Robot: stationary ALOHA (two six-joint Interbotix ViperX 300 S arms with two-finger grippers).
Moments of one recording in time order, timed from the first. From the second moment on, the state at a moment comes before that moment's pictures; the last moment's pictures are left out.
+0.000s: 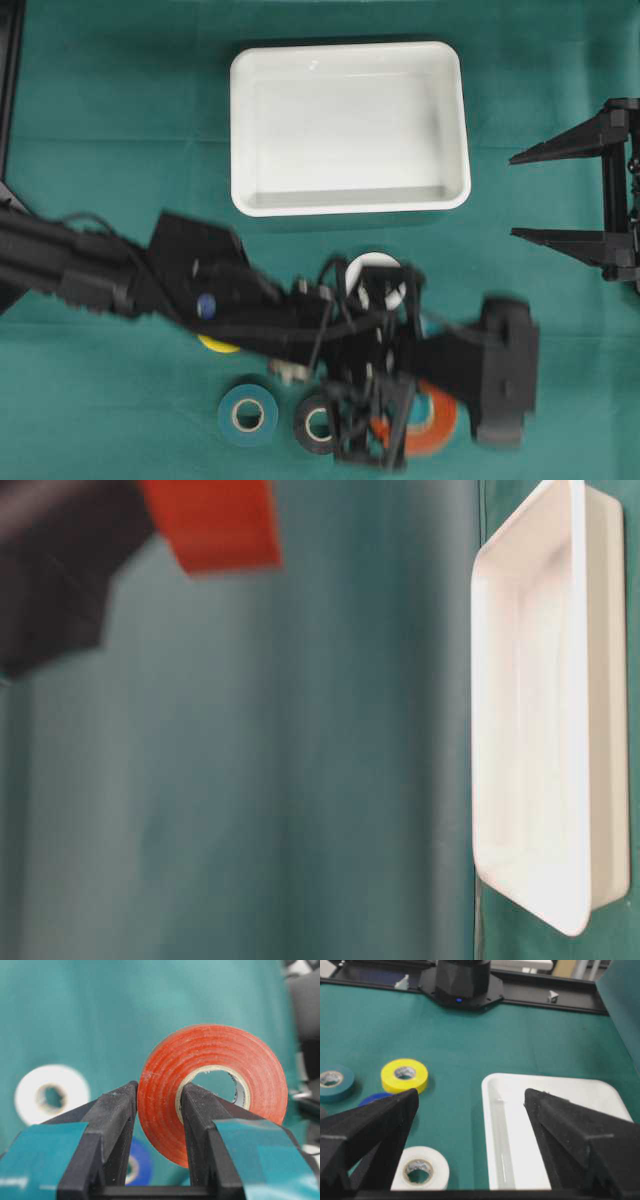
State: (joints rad) left arm -0.25 0.32 -0.43 0.03 1.12 -0.15; right arm -0.03 -0.89 1.14 -0.03 -0.15 0.06
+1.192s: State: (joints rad) left arm 0.30 0.12 -0.10 0.03 0.91 -0.14; right arm -0.03 -0.87 1.14 -0.03 -0.14 0.06
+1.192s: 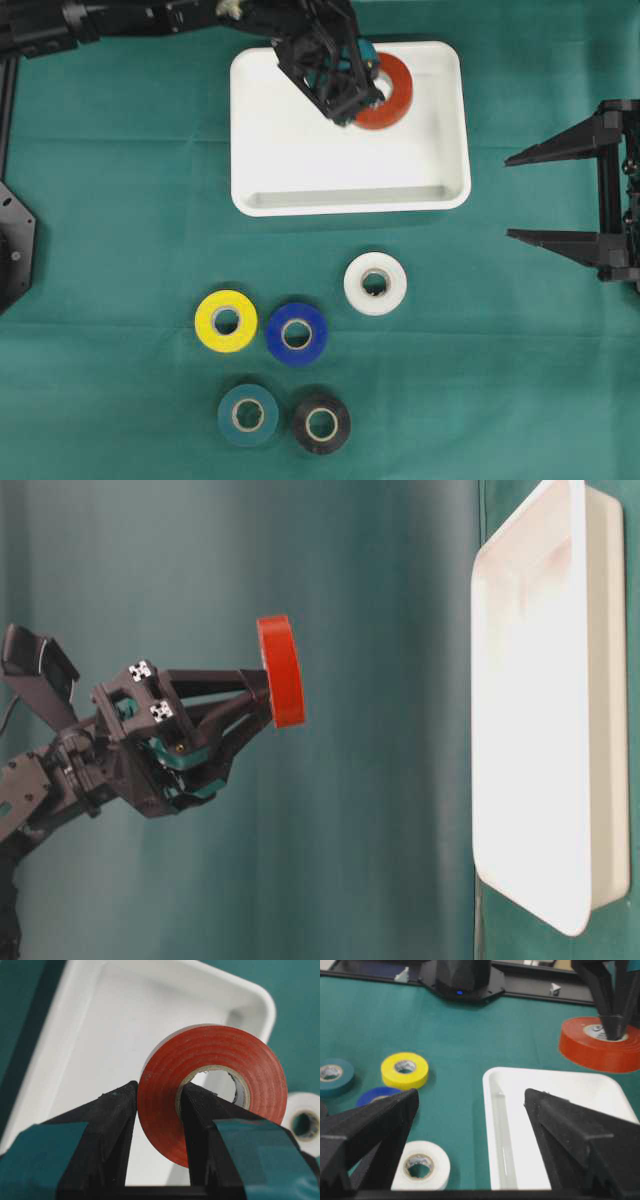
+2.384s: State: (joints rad) left arm 0.30 0.05 0.03 0.02 0.89 -0.15; right arm -0.03 -0.86 1.12 -0.03 -0.13 0.05
